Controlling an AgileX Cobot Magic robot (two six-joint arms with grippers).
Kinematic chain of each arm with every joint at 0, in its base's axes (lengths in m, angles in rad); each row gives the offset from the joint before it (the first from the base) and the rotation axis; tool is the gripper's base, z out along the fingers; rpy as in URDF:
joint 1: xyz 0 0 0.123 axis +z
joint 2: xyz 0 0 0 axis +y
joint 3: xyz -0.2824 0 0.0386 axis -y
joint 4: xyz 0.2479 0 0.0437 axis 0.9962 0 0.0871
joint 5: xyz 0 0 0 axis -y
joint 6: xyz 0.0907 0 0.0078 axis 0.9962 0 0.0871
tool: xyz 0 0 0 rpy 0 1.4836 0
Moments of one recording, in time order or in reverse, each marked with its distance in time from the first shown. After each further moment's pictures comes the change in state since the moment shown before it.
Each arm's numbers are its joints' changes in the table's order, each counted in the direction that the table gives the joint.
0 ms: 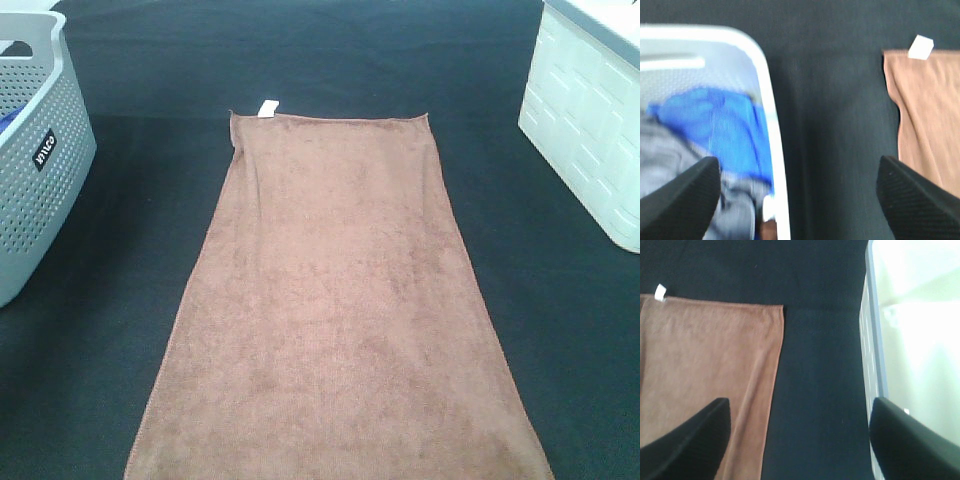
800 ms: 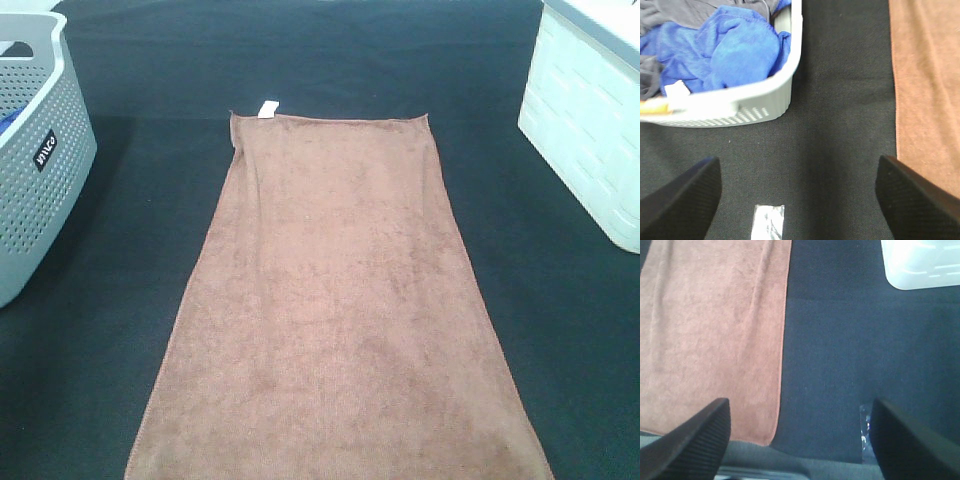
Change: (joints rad) left arm 0.000 -1.195 -1.319 0.016 0.179 -0.033; right arm 0.000 -1.196 -1.174 -0.001 -0.013 0.040
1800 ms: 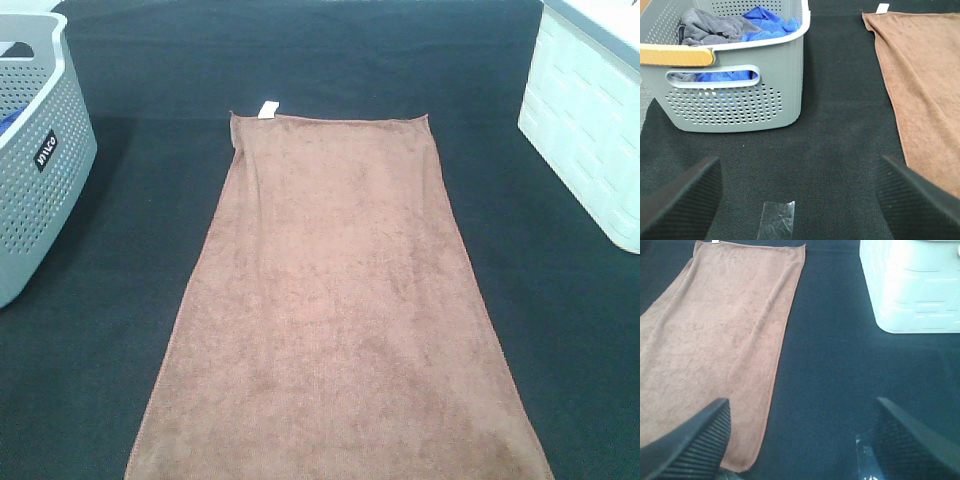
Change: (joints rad) left arm 0.000 -0.920 -0.460 0.029 -0.010 0.014; right arm 0.000 -0.702 -0.438 0.003 0.152 -0.074
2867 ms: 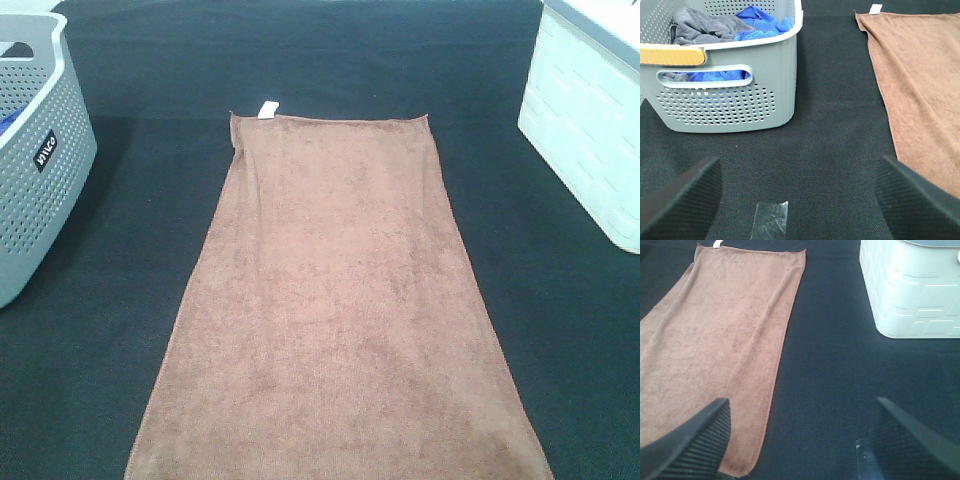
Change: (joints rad) left arm 0.000 -0.002 0.001 -0.020 0.000 0.001; right arm 0.000 0.000 -0.003 0.003 0.014 -0.004
